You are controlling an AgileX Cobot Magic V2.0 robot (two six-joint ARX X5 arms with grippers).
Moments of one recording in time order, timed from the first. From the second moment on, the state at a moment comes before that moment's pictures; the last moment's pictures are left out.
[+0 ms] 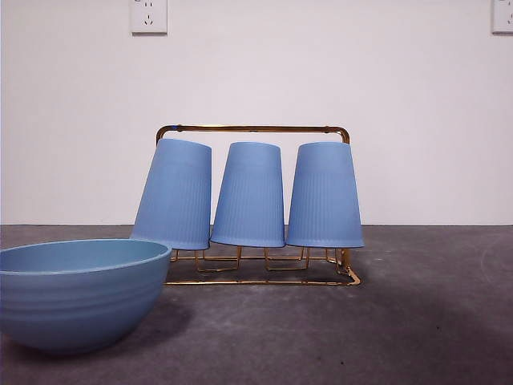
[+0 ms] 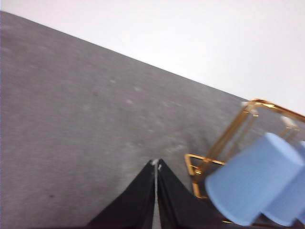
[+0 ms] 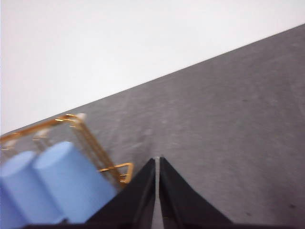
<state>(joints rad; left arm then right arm) -0.09 0.24 0.27 -0.19 0.06 -0.38 0.01 0.17 0.33 -0.27 -0.19 0.44</state>
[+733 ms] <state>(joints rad) -0.21 0.87 0.85 -0.59 0.51 -0.18 0.09 0.48 0.76 -0.60 -0.53 0.18</state>
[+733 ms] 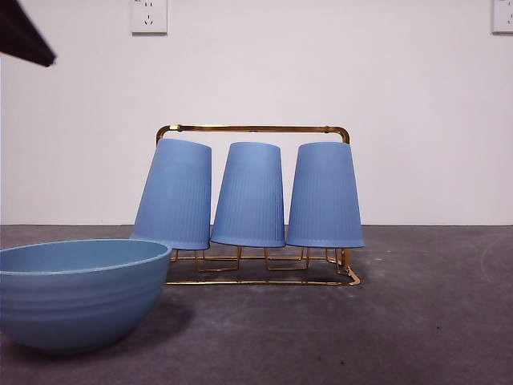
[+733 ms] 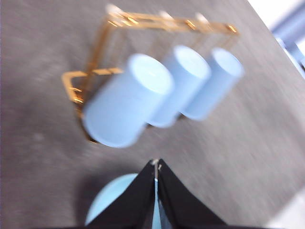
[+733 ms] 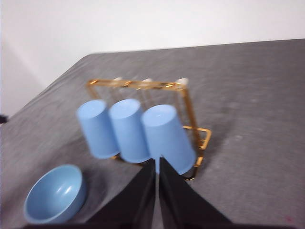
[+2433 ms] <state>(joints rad) -0.31 0.87 0.92 -0.68 0.73 0.05 0.35 1.03 1.03 -0.82 -0.53 0.14</state>
